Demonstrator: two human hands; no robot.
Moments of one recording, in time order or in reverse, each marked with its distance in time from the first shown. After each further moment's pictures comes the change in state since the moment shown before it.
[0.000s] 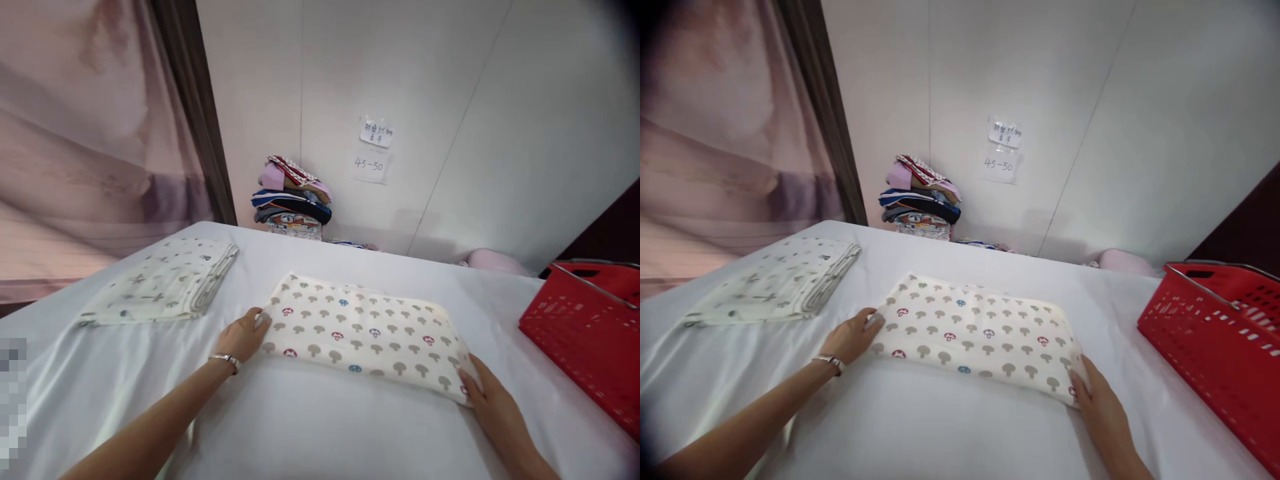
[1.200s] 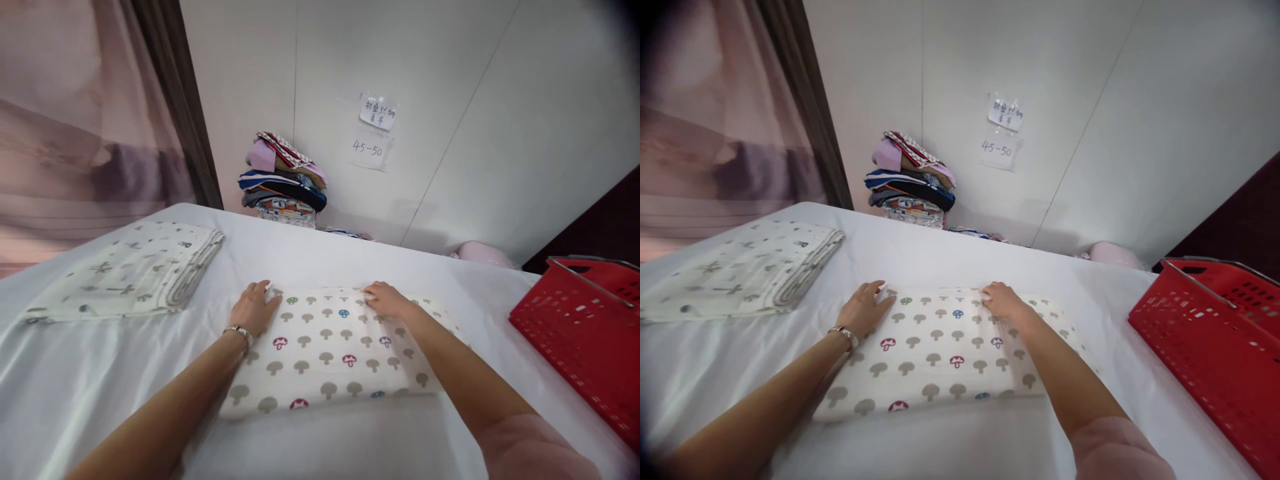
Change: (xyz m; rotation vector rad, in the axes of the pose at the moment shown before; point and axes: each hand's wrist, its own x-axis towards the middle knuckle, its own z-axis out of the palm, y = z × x) left_hand 0.040 0.030 0.017 -0.106 0.132 0.106; right_hand 0.120 -0.191 0.076 -0.420 -0.474 -0.748
